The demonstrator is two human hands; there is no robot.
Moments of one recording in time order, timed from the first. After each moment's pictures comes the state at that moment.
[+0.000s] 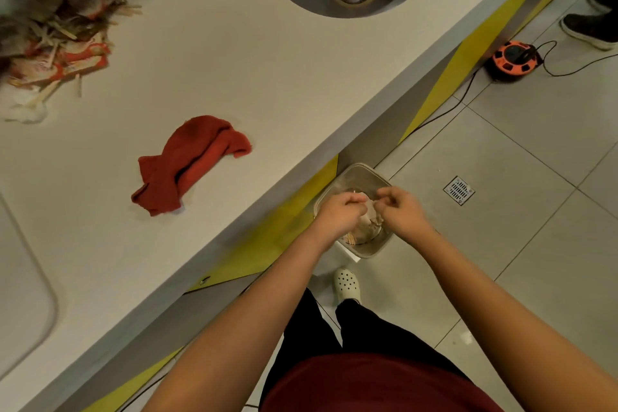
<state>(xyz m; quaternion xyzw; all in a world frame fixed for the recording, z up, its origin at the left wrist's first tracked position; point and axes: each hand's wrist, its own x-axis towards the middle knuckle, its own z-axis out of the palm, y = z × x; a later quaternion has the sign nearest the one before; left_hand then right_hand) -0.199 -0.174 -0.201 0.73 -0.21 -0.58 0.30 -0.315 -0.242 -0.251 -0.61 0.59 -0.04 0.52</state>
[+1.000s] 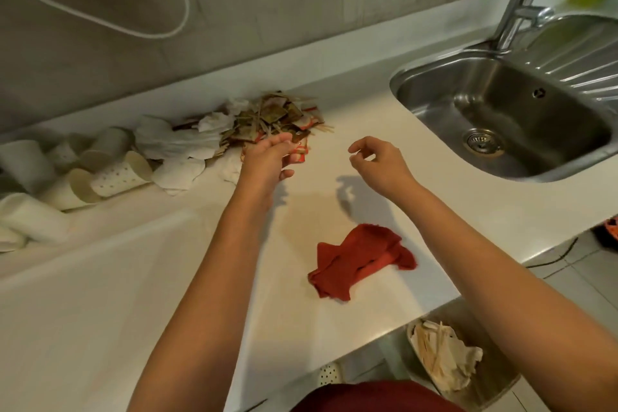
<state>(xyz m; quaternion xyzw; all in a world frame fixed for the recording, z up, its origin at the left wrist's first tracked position) 0.096 -0.096 -0.015 0.70 -0.07 -0.26 0.66 -0.010 -0.242 -0.049 -0.82 0.30 -0.17 0.47</state>
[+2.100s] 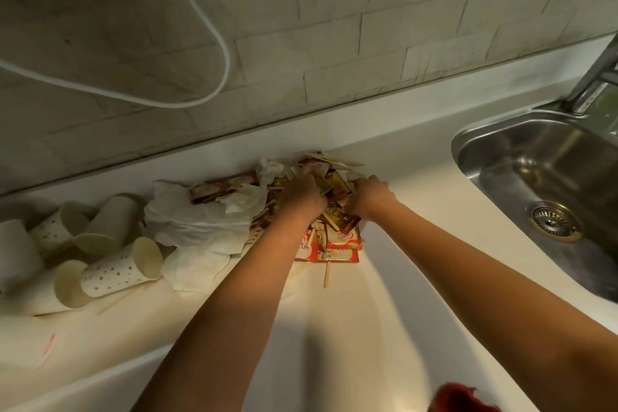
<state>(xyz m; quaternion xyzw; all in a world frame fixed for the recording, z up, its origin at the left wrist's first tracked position) 0.307 -0.185 -0.079 0.94 -0.28 -0.12 0.16 0.236 -0.294 -0.090 -0.91 0.36 0.08 0.20</state>
